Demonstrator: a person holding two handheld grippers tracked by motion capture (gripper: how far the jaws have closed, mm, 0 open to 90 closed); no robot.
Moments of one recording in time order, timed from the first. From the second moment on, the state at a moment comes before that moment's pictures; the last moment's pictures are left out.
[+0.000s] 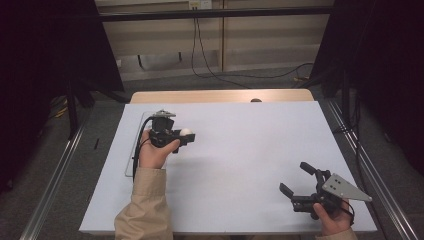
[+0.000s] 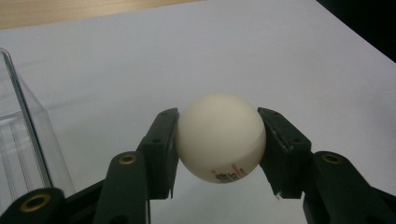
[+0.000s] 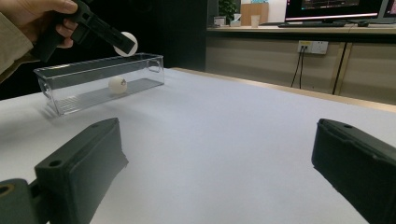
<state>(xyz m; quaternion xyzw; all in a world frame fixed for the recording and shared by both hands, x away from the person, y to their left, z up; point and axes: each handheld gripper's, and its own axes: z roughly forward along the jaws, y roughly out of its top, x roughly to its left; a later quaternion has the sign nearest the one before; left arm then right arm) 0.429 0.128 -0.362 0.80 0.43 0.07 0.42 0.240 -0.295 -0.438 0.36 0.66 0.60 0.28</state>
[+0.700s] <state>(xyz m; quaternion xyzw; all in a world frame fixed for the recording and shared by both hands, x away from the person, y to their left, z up) 0.431 0.143 -0.361 0.78 0.44 0.08 0.42 0.240 -0.294 -0.438 0.36 0.66 0.60 0.28</state>
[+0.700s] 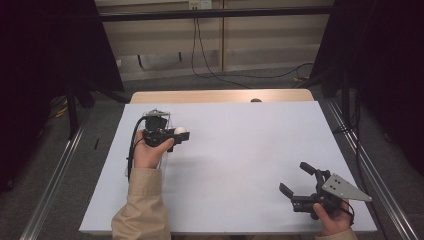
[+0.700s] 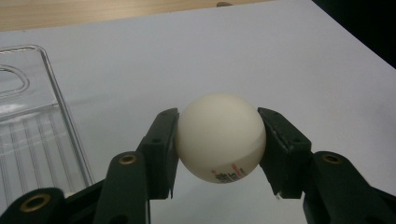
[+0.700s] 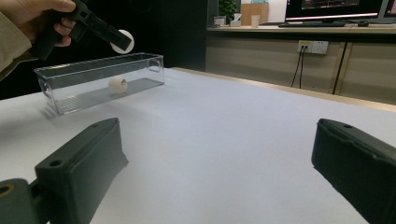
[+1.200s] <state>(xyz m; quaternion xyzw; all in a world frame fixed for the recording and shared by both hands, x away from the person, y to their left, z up) 0.431 0.154 -0.359 0.78 0.46 0.09 0.43 0.240 -0.294 -0.438 0.36 0.66 0.60 0.28</state>
